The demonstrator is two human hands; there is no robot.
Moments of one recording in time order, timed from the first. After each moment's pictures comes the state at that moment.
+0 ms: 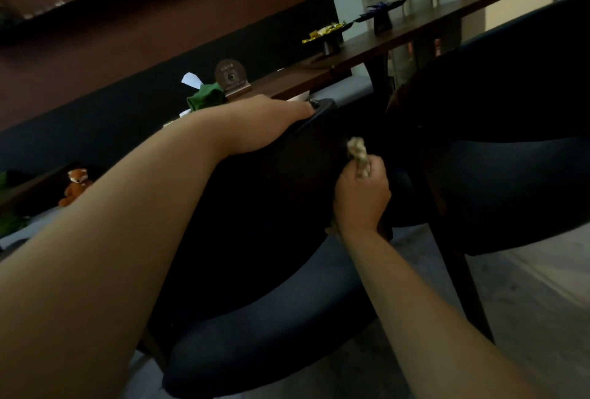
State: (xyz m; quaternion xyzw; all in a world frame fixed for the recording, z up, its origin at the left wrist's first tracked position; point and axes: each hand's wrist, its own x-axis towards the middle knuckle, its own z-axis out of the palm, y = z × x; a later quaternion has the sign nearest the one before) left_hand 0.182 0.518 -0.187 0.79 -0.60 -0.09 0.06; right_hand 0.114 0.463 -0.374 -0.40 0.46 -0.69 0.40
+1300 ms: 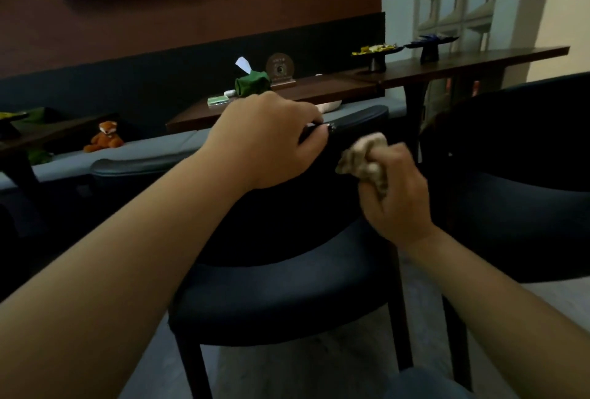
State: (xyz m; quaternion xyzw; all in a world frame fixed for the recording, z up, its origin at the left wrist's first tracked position) left_hand 0.210 0.627 -0.213 0.60 -0.73 0.31 0.11; right_hand 0.066 0.501 -0.357 -0.74 0.12 -0.66 0.00
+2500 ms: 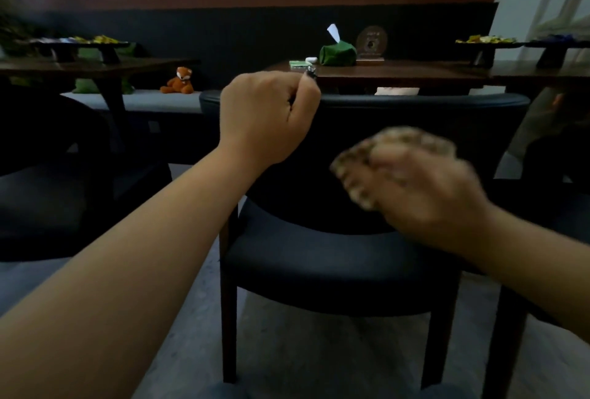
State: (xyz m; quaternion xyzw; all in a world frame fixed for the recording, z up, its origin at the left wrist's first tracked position) left_hand 0.300 0.692 -0.269 0.63 -0.54 0.40 0.40; right_hand 0.123 0.566 -0.329 -0.81 -0.13 -0.49 -0.29
